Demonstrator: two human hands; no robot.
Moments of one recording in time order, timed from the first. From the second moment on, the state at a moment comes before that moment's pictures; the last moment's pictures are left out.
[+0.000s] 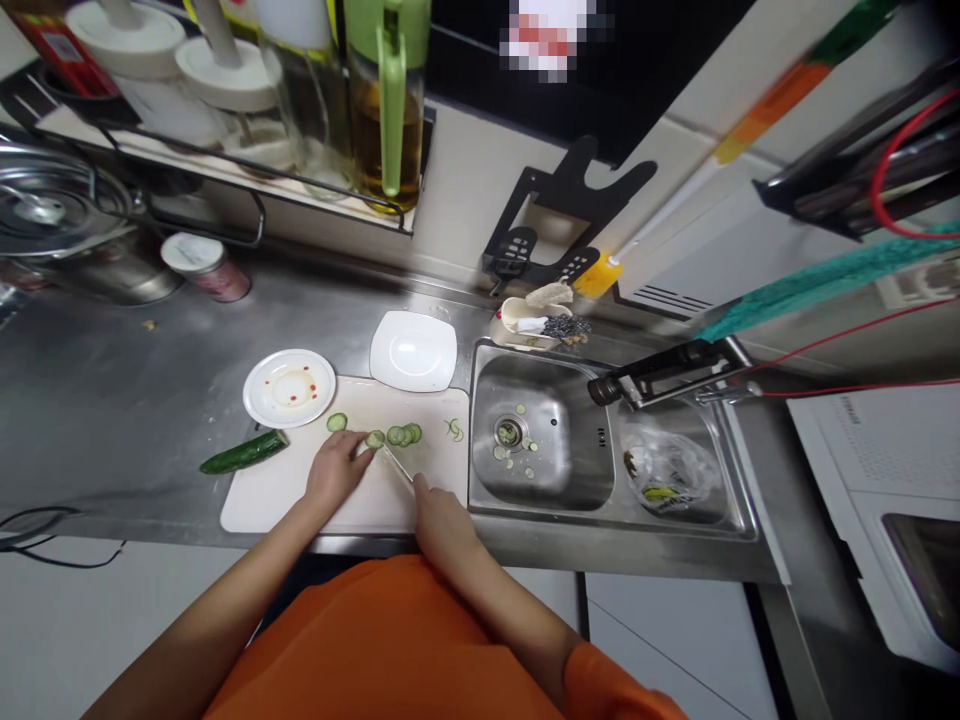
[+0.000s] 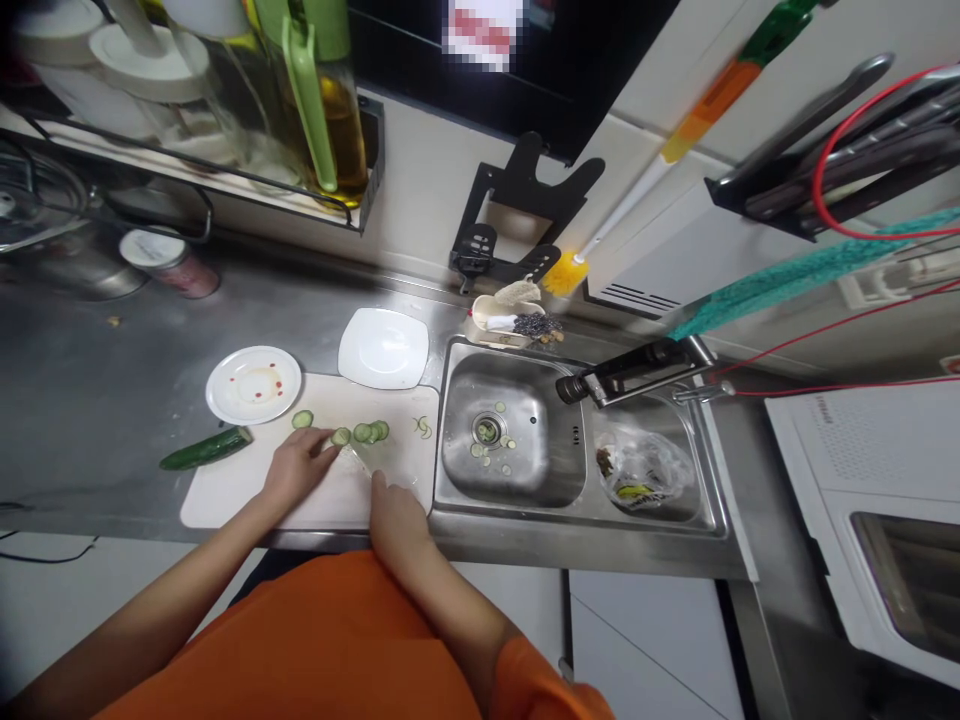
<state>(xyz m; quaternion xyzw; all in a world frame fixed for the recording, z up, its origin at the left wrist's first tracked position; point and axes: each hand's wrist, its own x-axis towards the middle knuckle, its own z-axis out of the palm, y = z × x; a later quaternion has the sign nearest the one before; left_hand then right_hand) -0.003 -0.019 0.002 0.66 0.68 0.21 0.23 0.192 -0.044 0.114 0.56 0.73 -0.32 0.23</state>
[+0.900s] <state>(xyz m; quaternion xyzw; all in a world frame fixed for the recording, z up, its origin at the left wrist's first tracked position) -0.002 -0.019 -0.002 0.66 0.68 0.22 0.22 0.180 -0.042 0.114 0.58 0.70 -0.35 0.23</state>
